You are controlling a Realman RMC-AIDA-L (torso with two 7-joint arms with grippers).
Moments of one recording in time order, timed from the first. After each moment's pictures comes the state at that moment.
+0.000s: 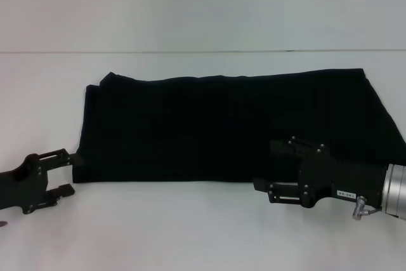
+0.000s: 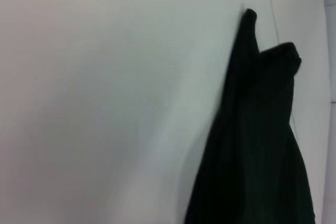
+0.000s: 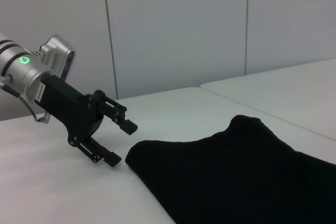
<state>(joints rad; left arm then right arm) -0.42 -1.94 0.54 0.45 2.10 1.33 -2.63 0.52 2.10 -0.81 -0.43 -1.82 -1.36 0.97</state>
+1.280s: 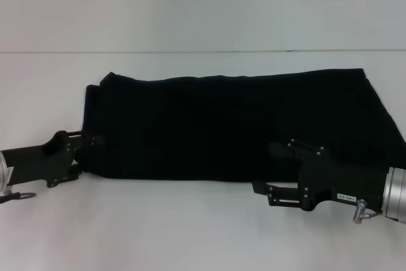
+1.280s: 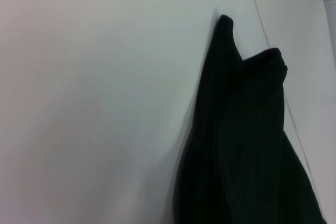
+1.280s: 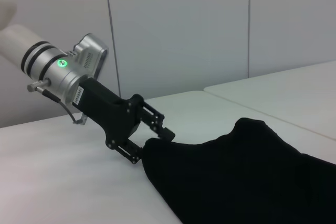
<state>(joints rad) -0.53 -1.95 0.60 0.41 2.10 1.20 -2.63 0.52 2.10 -0.81 -0.42 -1.82 -1.38 0.97</state>
